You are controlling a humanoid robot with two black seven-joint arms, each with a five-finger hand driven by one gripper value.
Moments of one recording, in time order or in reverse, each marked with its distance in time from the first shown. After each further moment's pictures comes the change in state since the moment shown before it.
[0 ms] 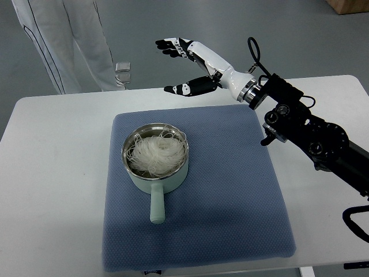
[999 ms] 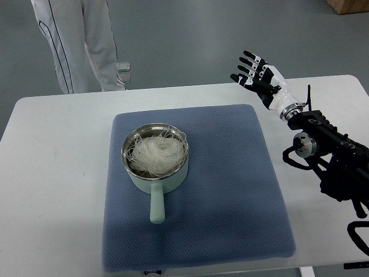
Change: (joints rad) left arm 0.001 0.000 -0.003 0.000 0.000 0.000 0.000; right arm -0.088 0.009 0.075 -0.333 0.632 0.095 -0.019
